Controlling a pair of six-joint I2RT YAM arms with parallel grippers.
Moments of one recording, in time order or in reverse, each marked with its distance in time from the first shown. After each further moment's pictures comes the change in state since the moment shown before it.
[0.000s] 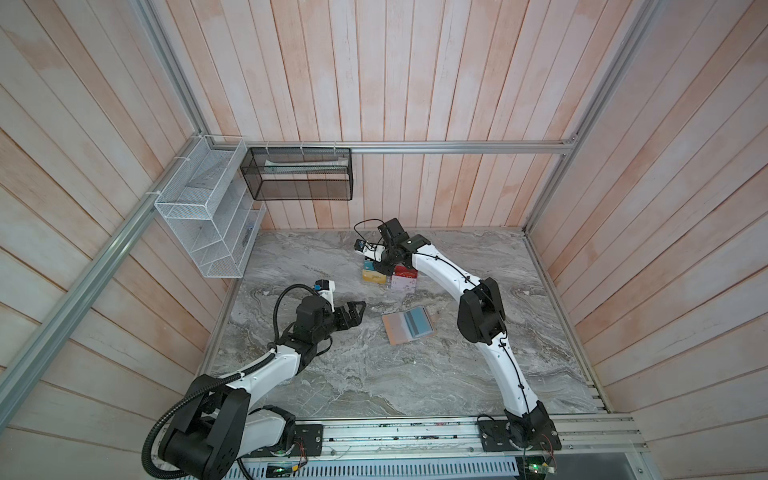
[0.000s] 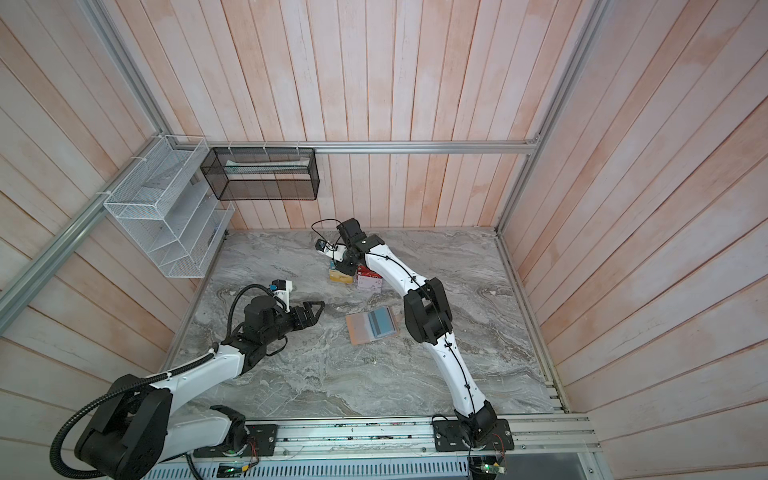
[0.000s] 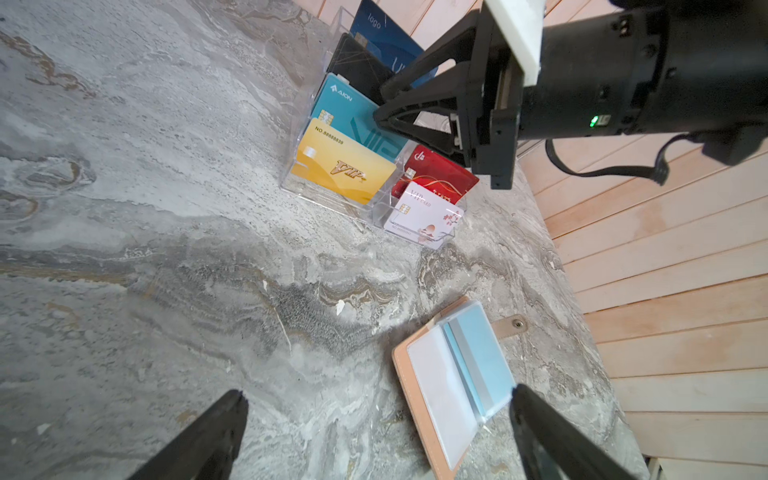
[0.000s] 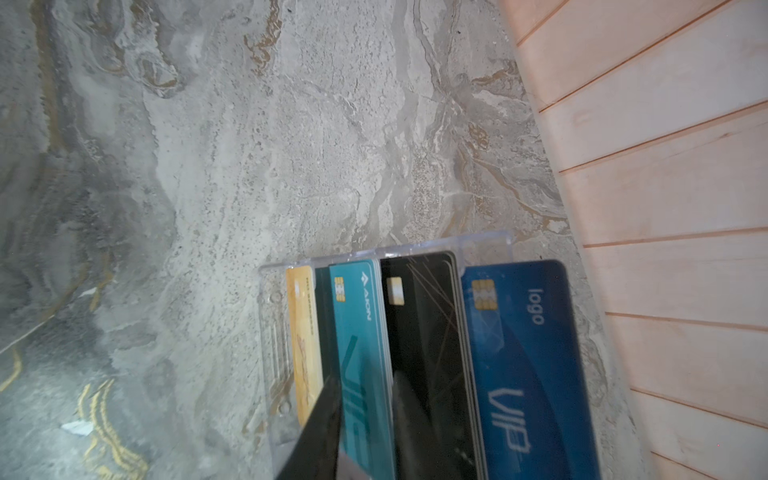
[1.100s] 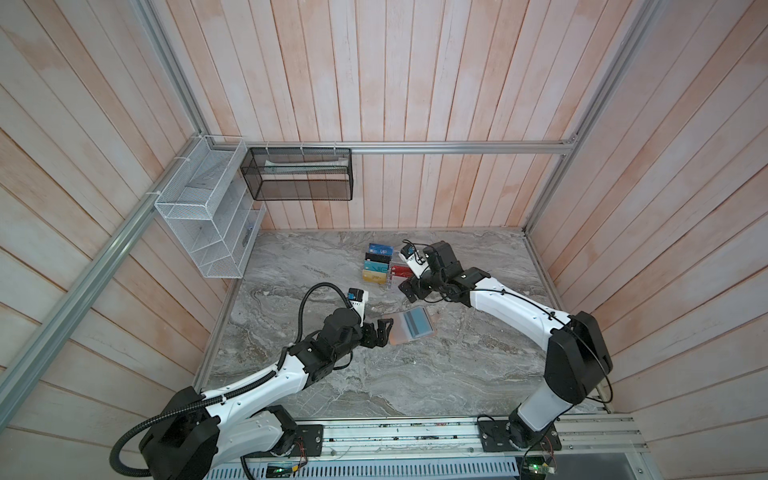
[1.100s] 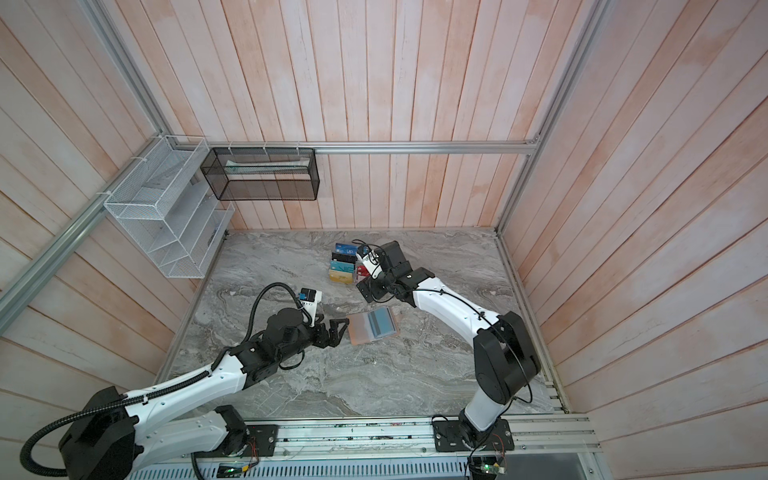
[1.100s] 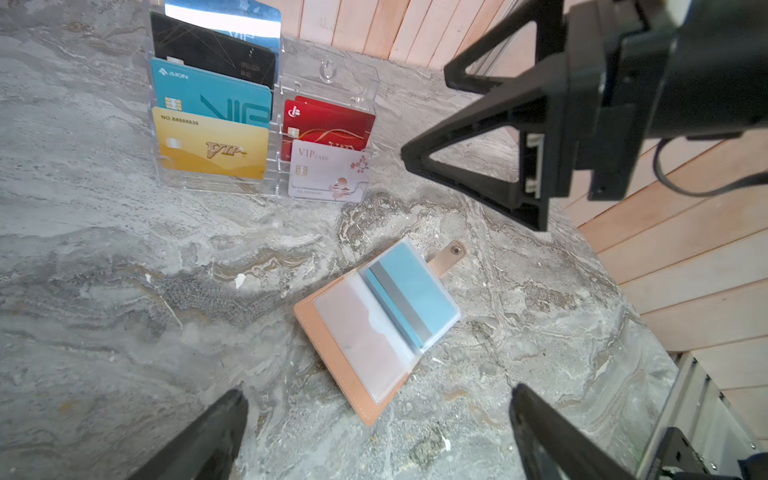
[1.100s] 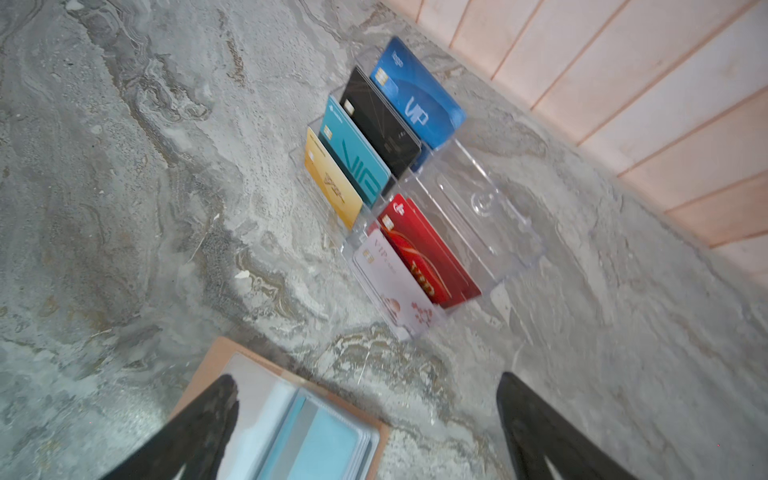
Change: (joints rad) left arm -0.406 -0.103 0.093 -0.217 -0.301 0.099; right arm -0.034 -0.816 -1.057 0.382 0.105 0.535
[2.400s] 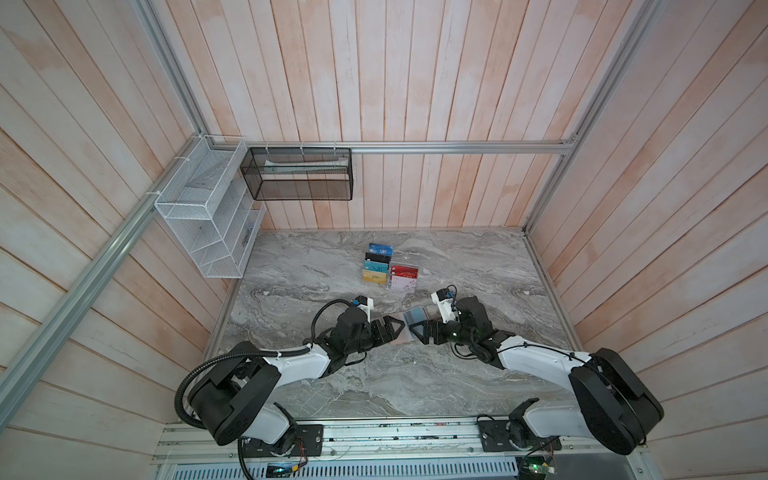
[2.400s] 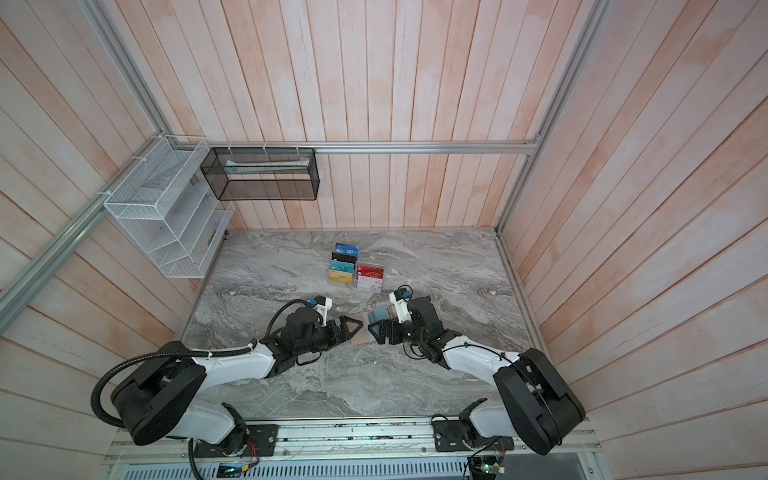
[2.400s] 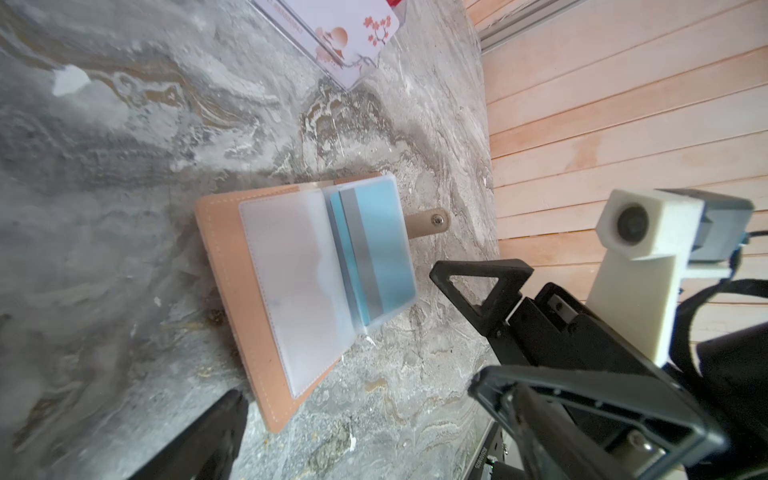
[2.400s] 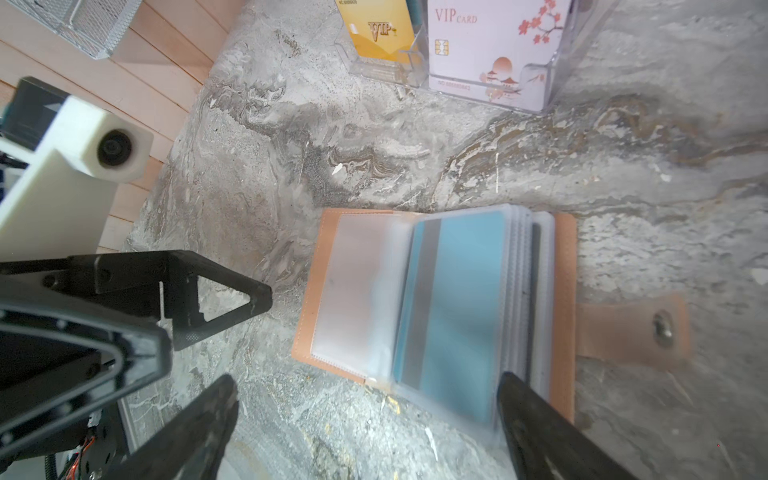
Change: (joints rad) left arm 0.057 0.355 -0.024 0.340 0.320 -0.512; right arm -0.055 -0.273 -0.744 0.591 -0.339 0.584
